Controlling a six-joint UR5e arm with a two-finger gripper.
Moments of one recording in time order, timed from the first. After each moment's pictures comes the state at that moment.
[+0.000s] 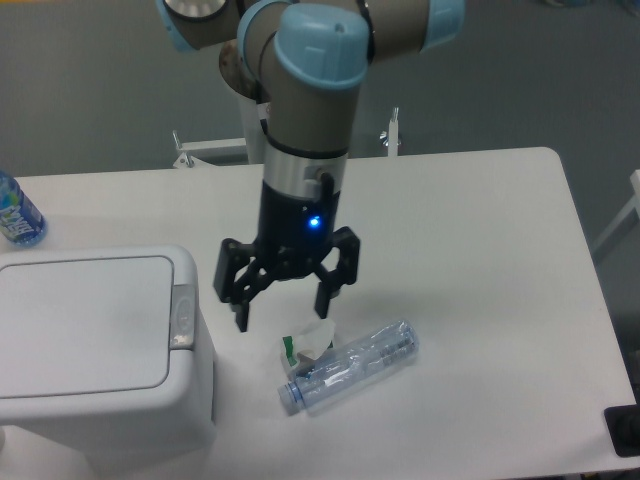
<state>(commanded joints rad) 2.32 -1.83 -1.47 -1.00 1.16 -0.13</state>
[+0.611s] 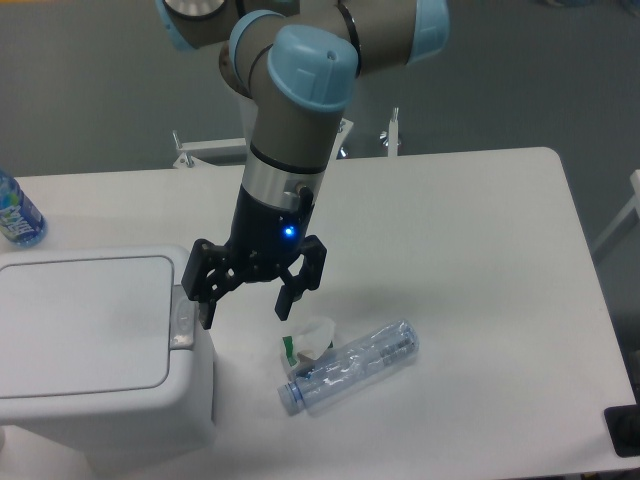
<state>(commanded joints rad) 2.34 -1.82 -1.48 -0.99 1.12 -0.15</state>
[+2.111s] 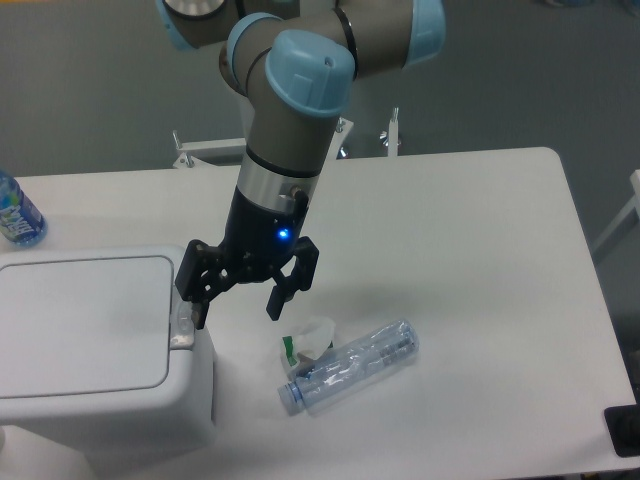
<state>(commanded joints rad) 2.32 -1.82 -1.50 -0.99 1.12 -0.15</state>
